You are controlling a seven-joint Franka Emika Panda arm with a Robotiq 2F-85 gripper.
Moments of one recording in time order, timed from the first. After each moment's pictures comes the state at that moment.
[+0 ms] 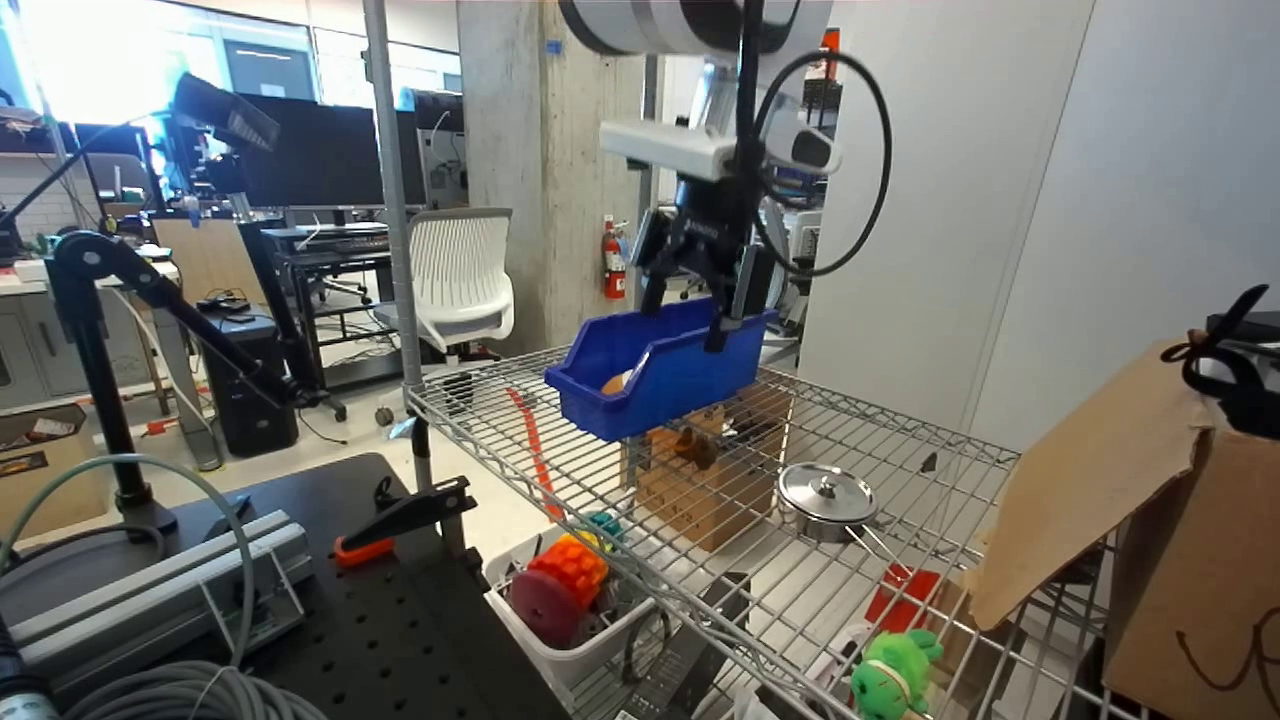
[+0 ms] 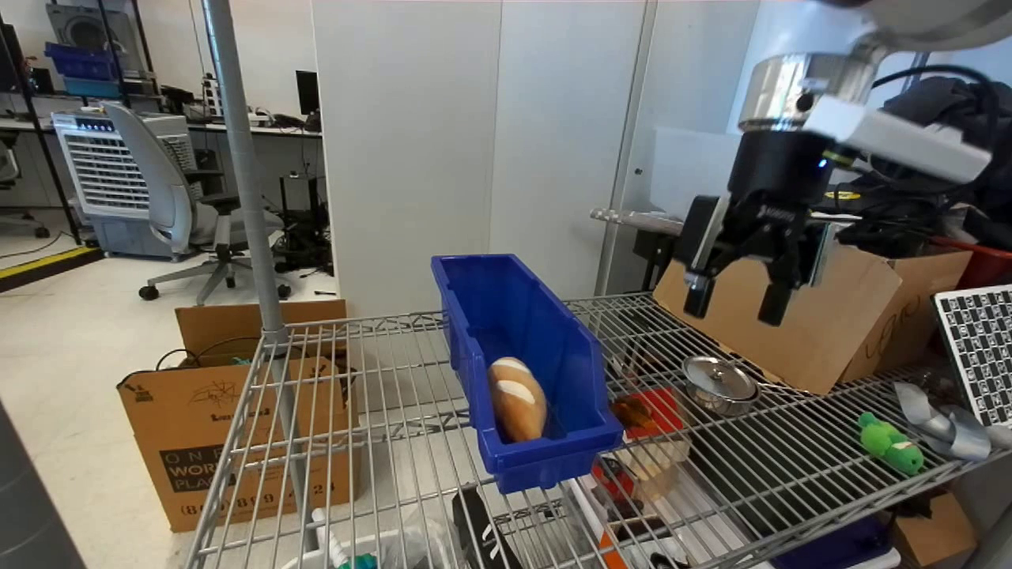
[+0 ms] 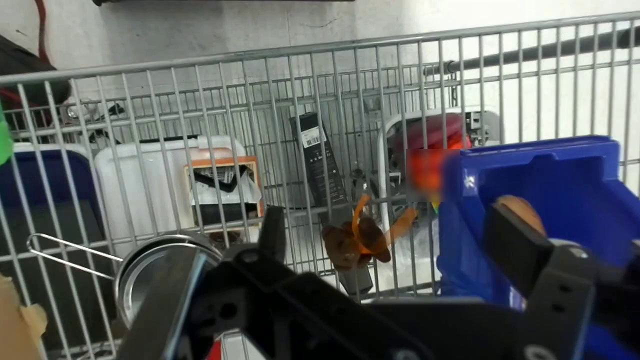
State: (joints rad) arm 0.10 0.41 0.05 -1.96 0.15 2.24 0.01
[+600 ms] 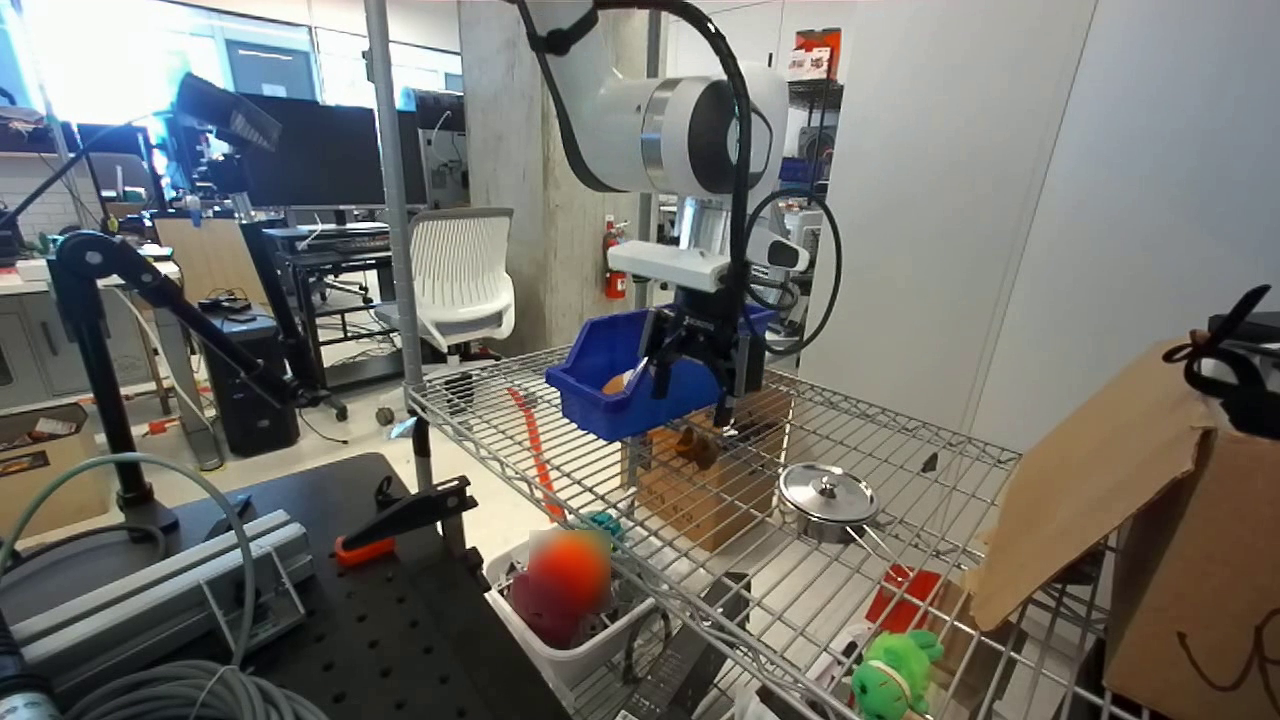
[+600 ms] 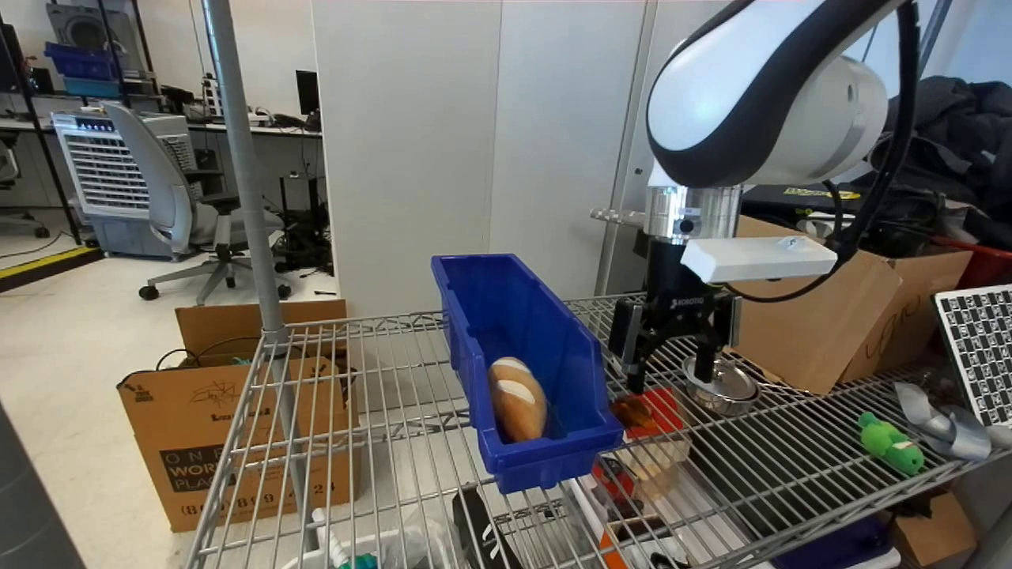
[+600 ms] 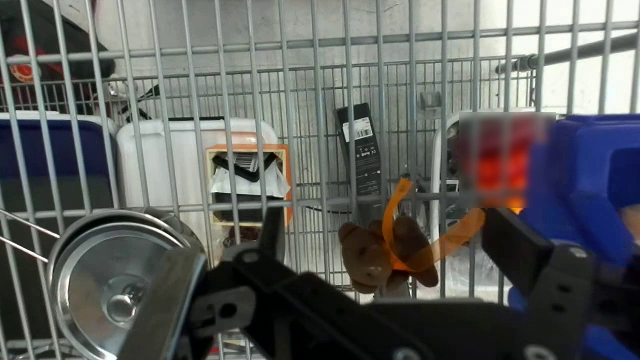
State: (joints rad) arm 0.19 0.72 0.03 -1.72 -0.04 2.28 0.14
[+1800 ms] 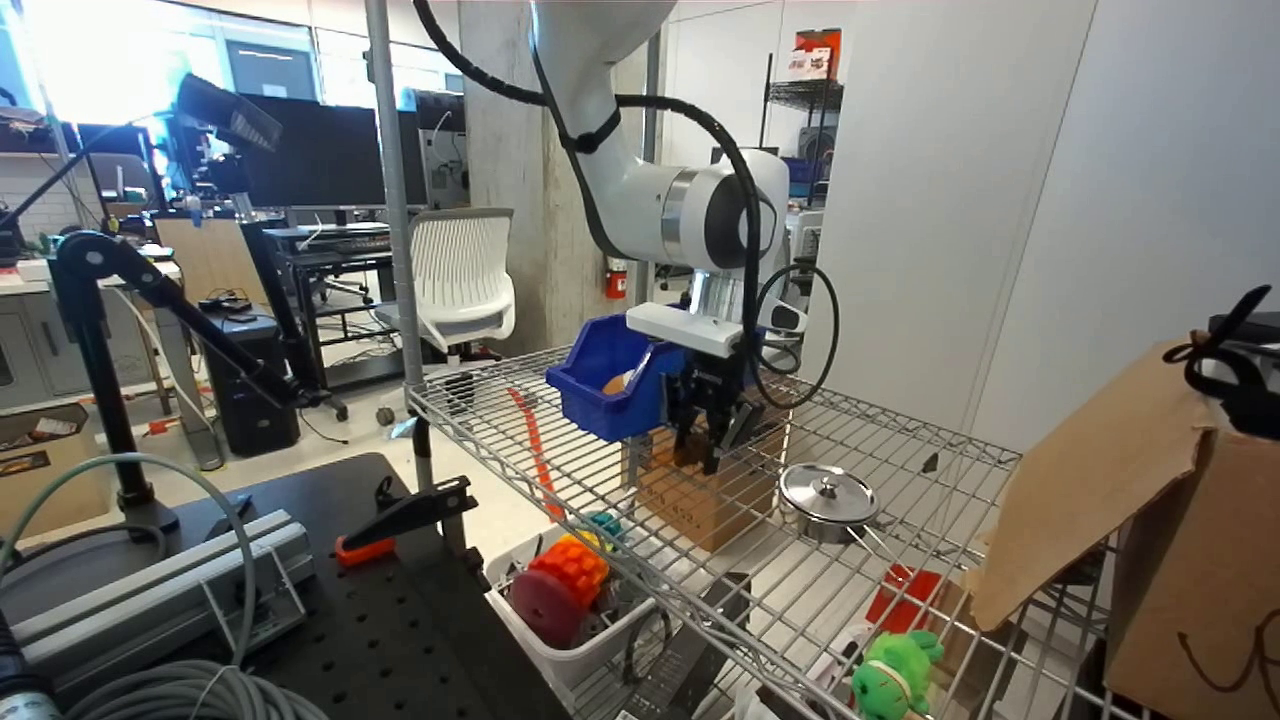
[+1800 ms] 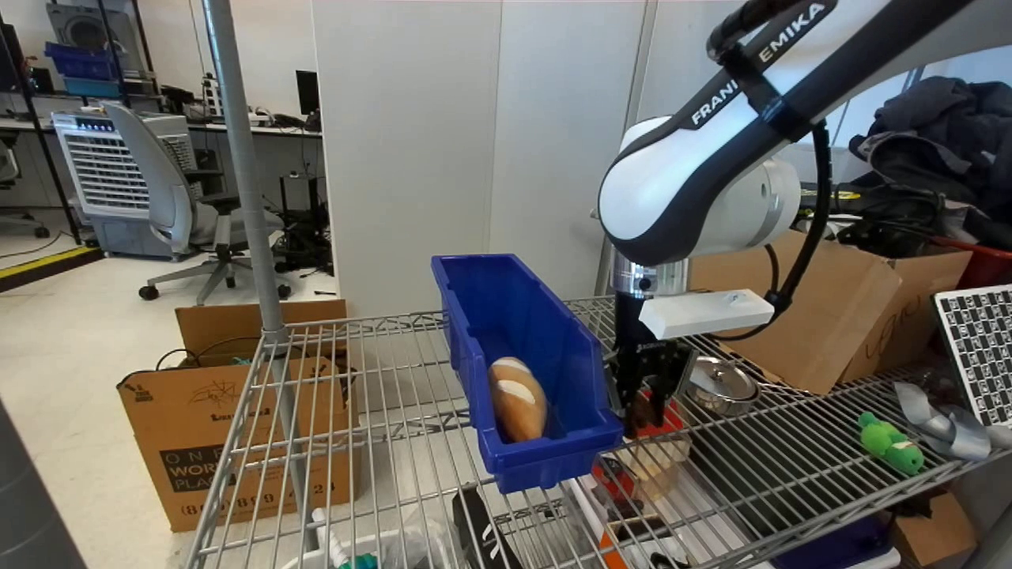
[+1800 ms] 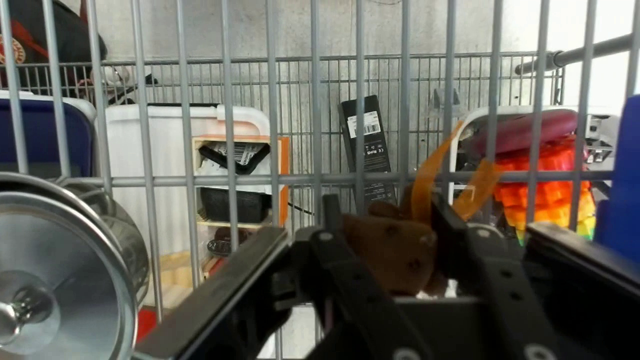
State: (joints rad) arm 0.20 0.96 0.03 -1.47 -0.06 2.24 0.13
